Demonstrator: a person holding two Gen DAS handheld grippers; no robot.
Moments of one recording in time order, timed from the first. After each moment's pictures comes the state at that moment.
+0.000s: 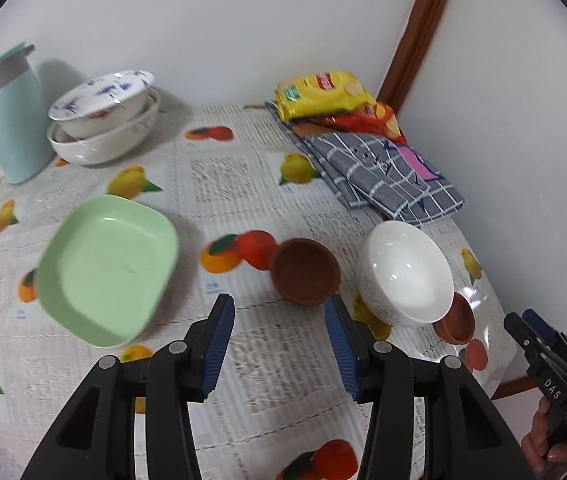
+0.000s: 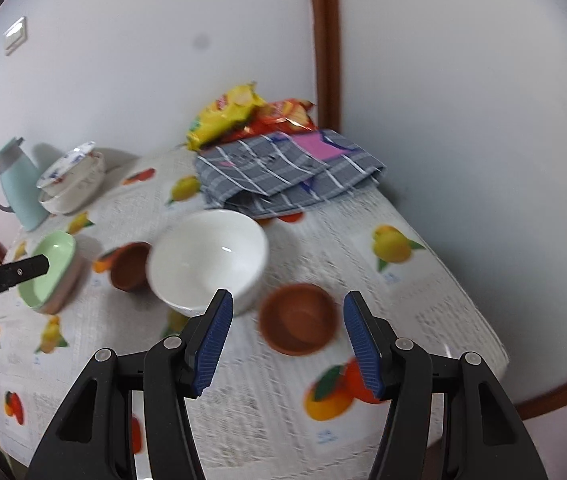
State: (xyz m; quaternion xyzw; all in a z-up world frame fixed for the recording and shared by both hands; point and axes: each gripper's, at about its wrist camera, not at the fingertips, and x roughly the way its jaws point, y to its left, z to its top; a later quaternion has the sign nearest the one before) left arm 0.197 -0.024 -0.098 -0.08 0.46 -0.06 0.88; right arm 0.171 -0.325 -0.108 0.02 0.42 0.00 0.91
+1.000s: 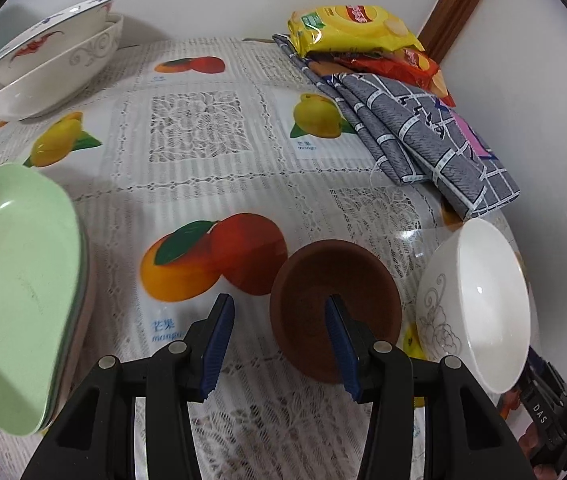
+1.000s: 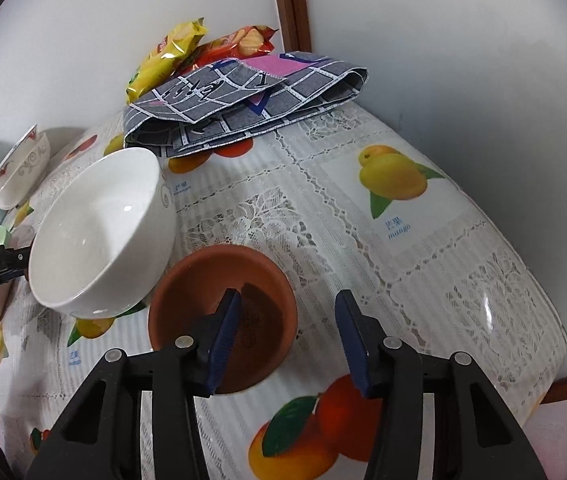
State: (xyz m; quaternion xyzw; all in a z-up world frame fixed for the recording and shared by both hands) left arm 0.285 -0.037 -0.188 -0.09 0.52 -0.06 0.85; right arm 0.225 -0.353 -0.202 0.06 0.47 -0.02 0.88
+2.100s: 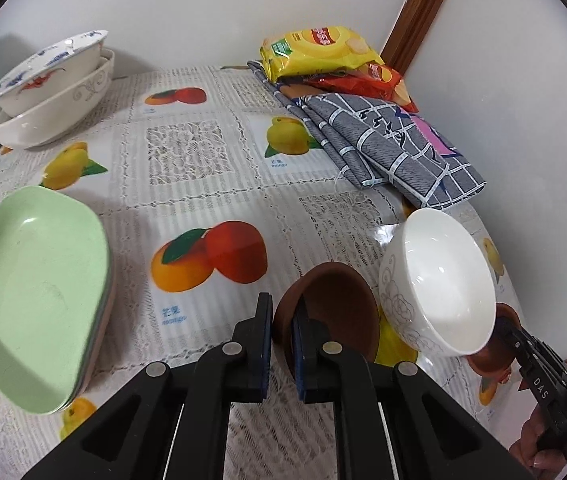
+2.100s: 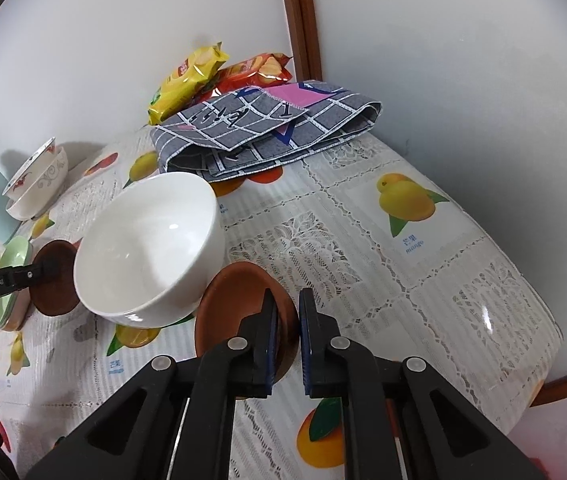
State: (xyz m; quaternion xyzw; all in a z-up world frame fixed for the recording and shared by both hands) left arm 0.253 -0.034 -0.154 -0.08 0.49 -0.09 0.87; right arm 0.208 -0.333 -0.171 0.07 0.44 -0.01 0.89
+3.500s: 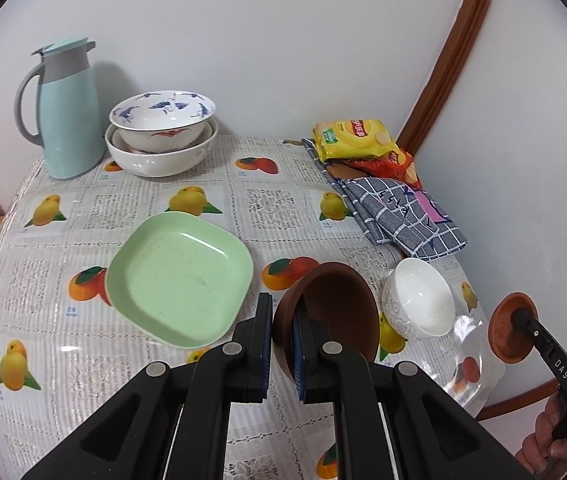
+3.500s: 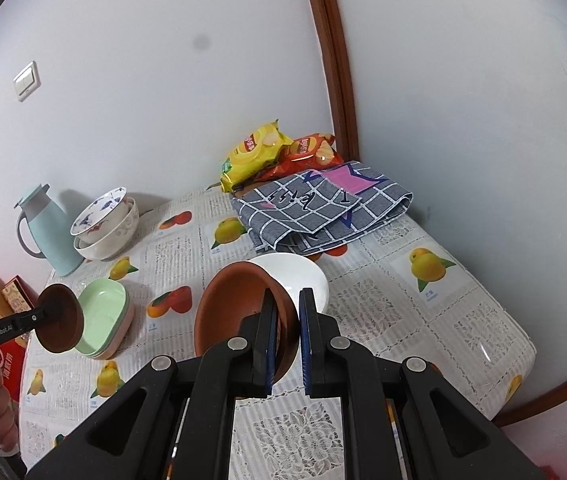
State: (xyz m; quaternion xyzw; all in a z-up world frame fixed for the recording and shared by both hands) left arm 0.158 0.055 -0.066 -0.12 0.41 -0.03 0.90; right arm 0.159 -0.281 -0.061 0.08 0.37 0.03 0.93
